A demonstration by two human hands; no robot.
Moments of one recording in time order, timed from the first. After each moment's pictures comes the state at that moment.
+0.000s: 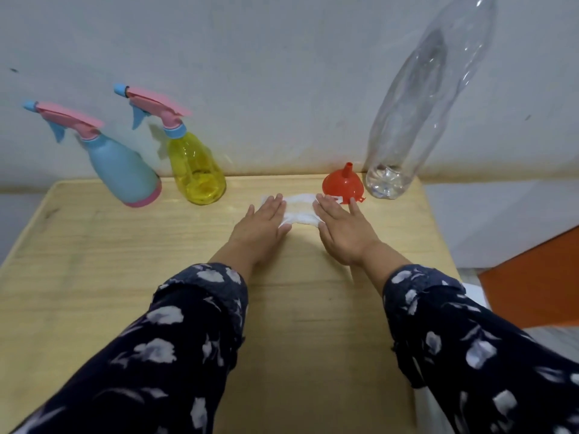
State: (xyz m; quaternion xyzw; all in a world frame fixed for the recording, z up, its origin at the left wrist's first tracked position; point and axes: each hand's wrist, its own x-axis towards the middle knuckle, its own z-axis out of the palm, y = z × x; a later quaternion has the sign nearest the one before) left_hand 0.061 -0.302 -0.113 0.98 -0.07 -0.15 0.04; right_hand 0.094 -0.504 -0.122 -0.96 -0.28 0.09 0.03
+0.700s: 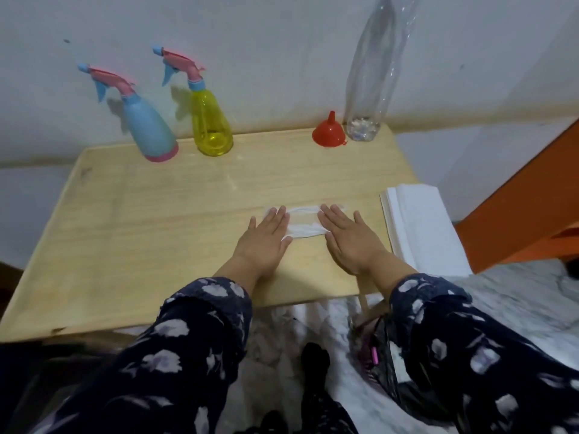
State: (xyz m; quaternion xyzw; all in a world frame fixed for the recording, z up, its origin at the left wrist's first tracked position) left_hand -0.126 -0.311 -0.111 0.98 -0.13 -0.17 0.03; right_hand -0.106 -0.525 -0.122 -0.96 -0.23 0.11 0.06
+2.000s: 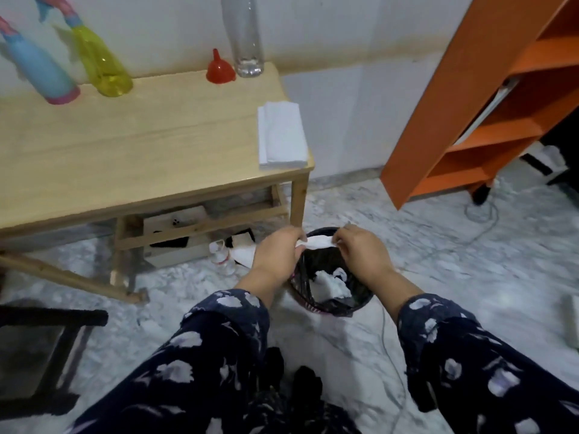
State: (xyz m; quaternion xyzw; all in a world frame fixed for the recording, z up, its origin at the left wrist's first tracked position) left_hand -0.363 -0.581 -0.130 0.95 -0.13 -0.09 0.26; right_hand -0.372 -0.774 -0.134 -0.98 -0.10 0.02 0.17
